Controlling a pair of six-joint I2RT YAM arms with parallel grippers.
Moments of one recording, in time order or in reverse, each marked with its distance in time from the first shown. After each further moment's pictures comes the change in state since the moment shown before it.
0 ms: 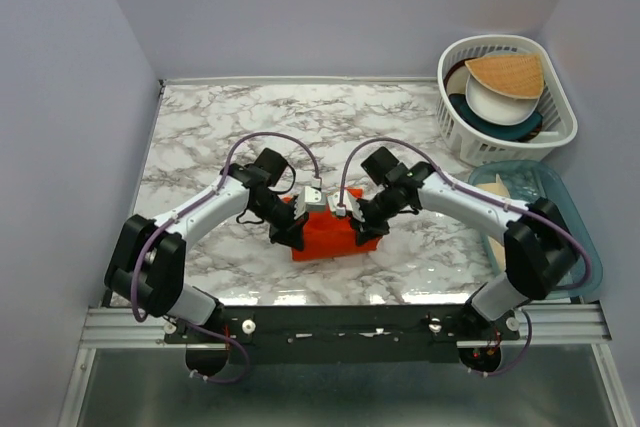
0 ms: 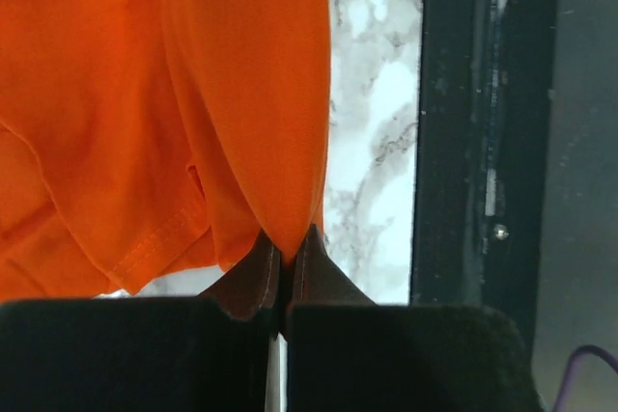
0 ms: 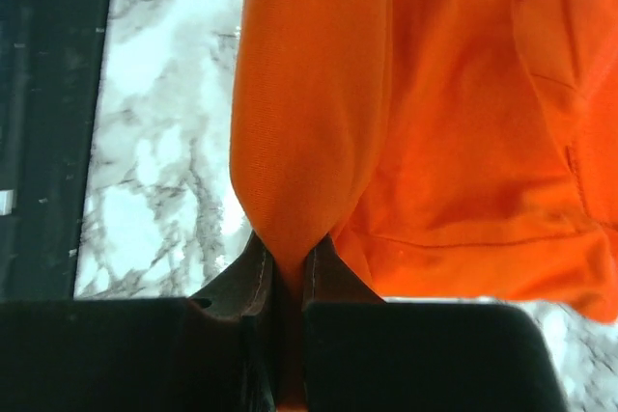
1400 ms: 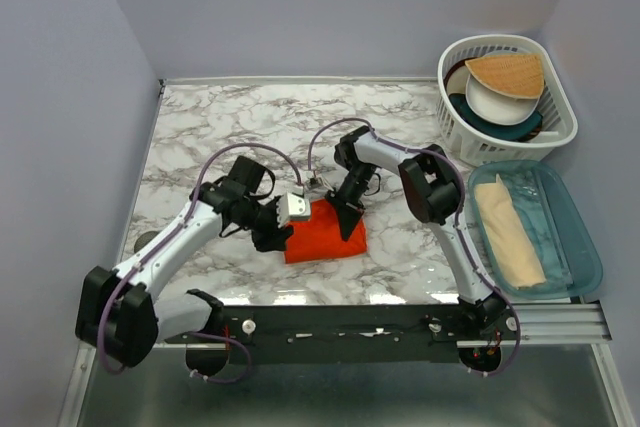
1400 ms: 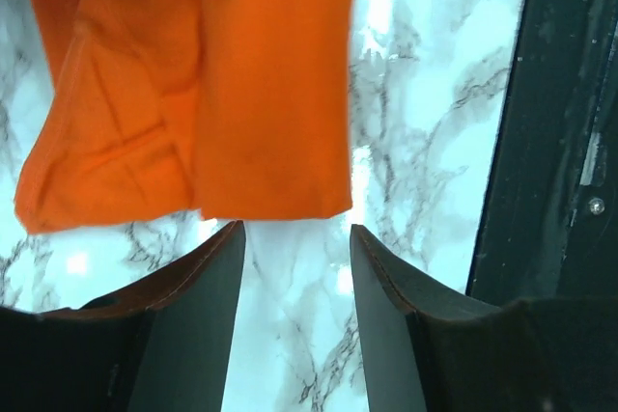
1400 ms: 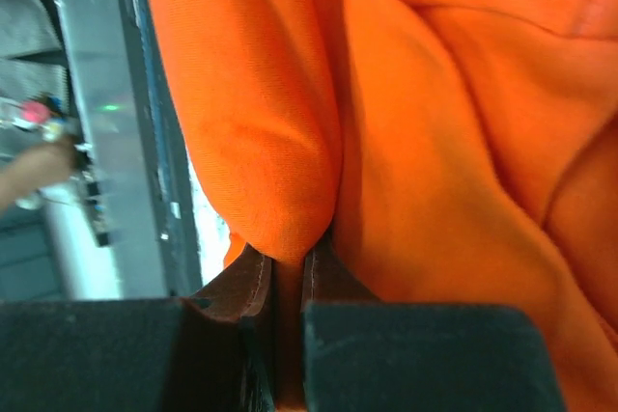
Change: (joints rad) left arm 0.114 -0.200 -0.076 -0.011 -0.166 0.045; right arm -0.110 0.931 0.861 -0.791 -0.268 -0.048
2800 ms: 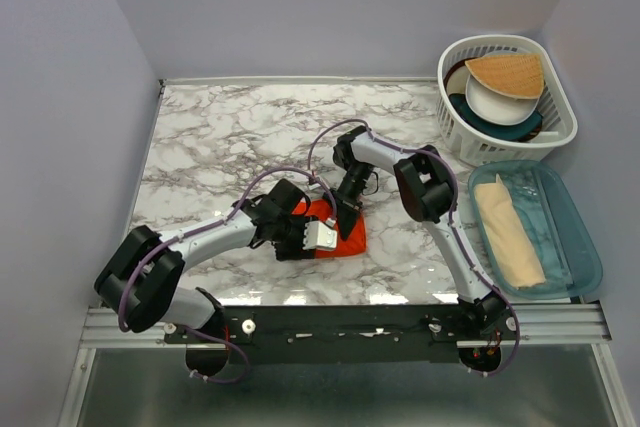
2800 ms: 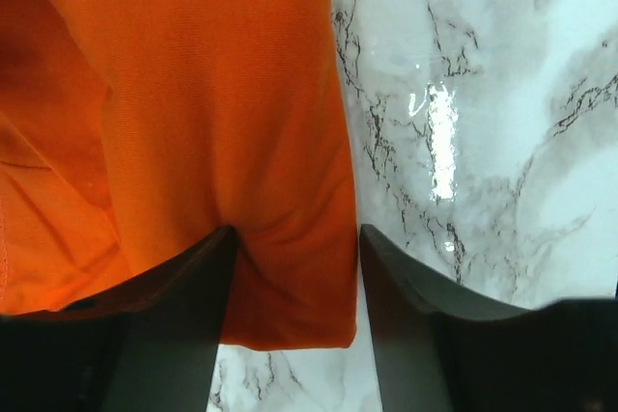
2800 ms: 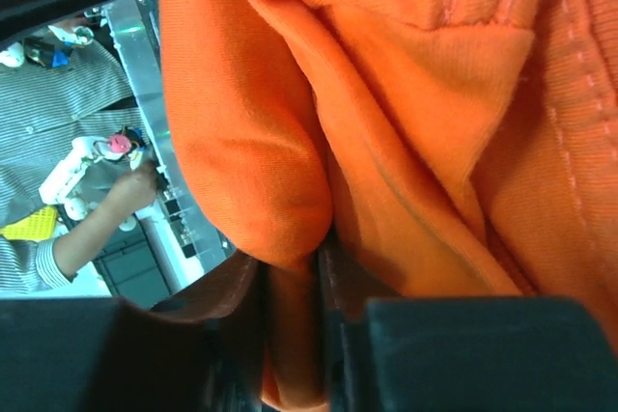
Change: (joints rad) left arm -0.293 0.128 -0.183 0.386 -0.219 0.030; right arm -0.005 0.093 0.107 -0.077 0.011 0.228
